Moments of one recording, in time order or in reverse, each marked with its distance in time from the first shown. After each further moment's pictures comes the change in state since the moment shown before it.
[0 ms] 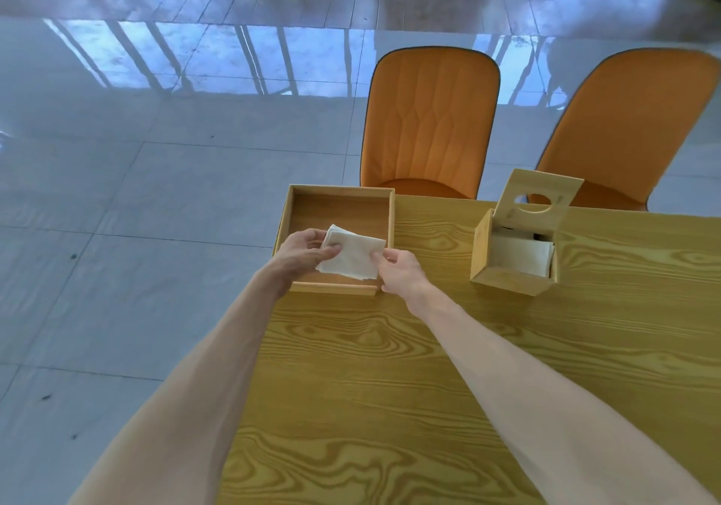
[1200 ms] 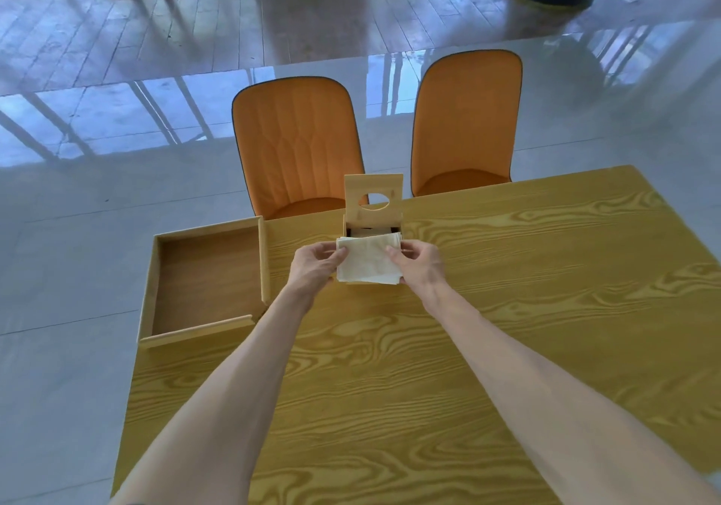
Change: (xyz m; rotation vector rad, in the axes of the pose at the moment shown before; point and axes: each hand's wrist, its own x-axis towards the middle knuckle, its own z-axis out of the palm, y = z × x) left_hand 0.001 0.070 0.233 -0.056 -0.048 0.127; right_hand -0.035 0.083 -0.229 0.181 0.464 -0.148
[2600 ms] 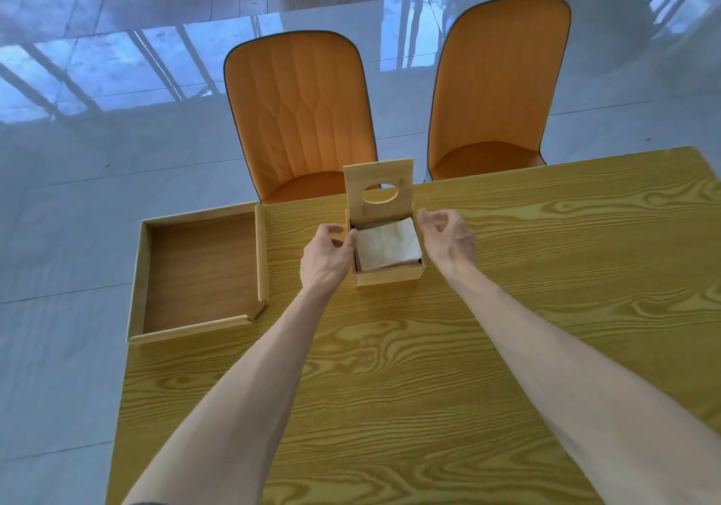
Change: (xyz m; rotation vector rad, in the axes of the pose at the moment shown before) left_hand 0.041 0.011 0.028 0.385 0.190 -0.028; right_hand 0.066 -0.013 -0.009 -0.321 0.131 0.009
